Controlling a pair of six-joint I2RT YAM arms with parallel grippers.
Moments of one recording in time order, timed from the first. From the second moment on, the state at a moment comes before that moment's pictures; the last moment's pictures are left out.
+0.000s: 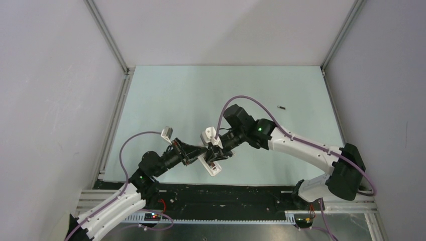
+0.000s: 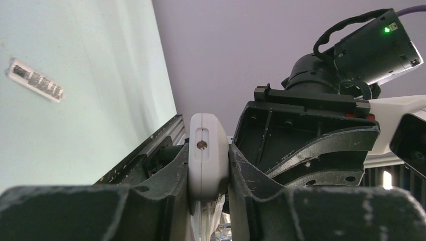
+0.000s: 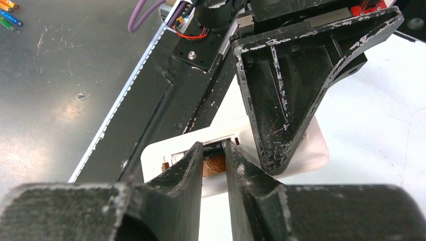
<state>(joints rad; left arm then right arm) -0.69 0.44 0.08 0.42 0.27 -1.41 0.95 1.43 1.16 -0.44 -0.89 -0.64</state>
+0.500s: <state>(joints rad) -0.70 0.37 0.08 0.56 0.30 -1.30 1.02 1.26 1.16 -0.33 -0.86 -0.55</state>
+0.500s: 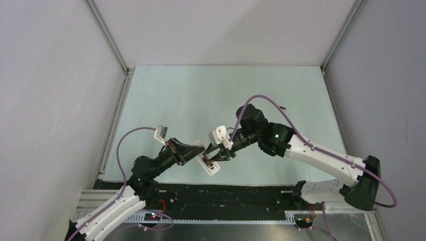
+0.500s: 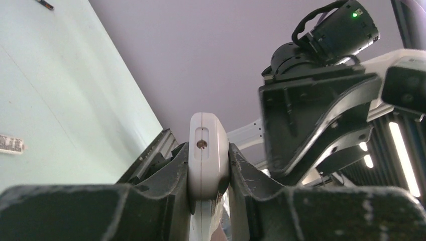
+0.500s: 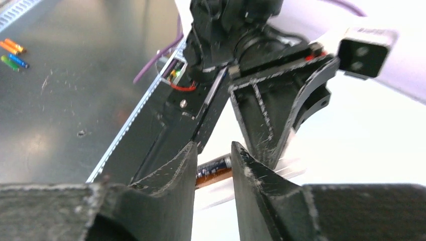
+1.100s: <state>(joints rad) -0.70 0.21 0.01 0.57 0.29 -1.02 1.19 0.97 0.84 0.00 -0.47 -0.17</state>
